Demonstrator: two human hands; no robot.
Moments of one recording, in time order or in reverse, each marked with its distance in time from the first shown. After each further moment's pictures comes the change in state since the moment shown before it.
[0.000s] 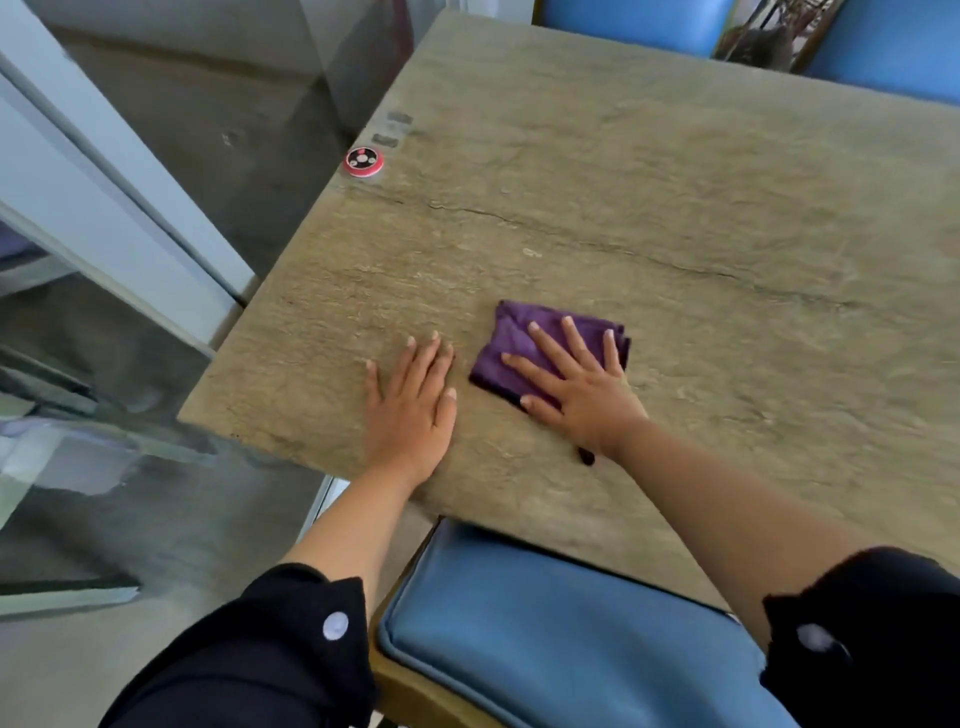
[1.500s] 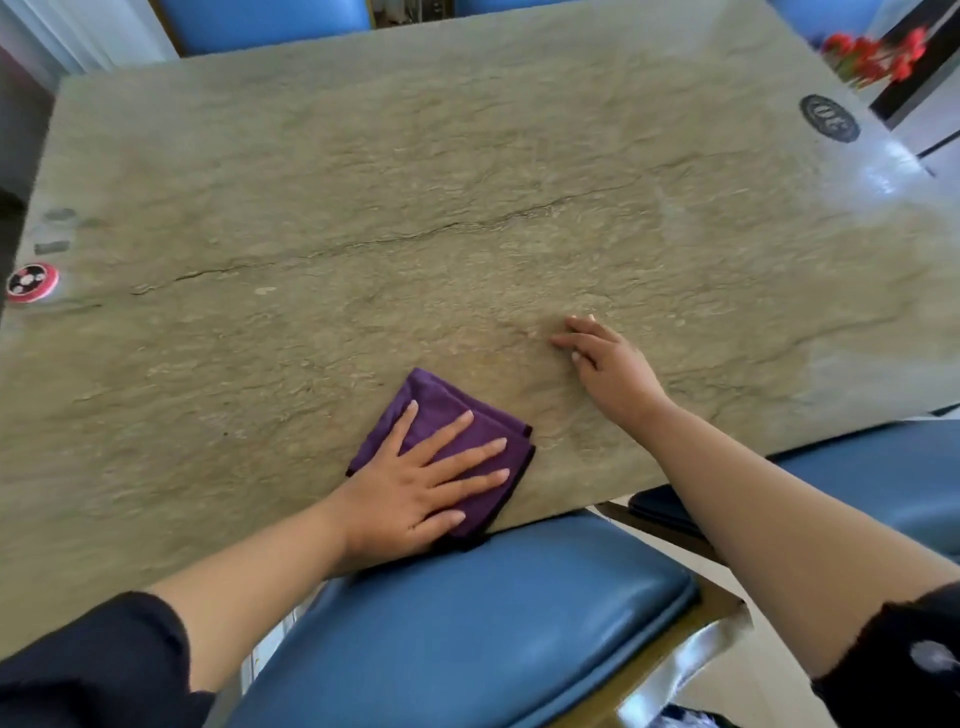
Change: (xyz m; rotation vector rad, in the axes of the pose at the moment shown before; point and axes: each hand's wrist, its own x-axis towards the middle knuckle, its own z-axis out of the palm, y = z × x) left_hand -0.011 0.133 0.029 0.297 -0.327 1.340; right_hand -0.191 0.127 0.010 0.772 0.348 0.792
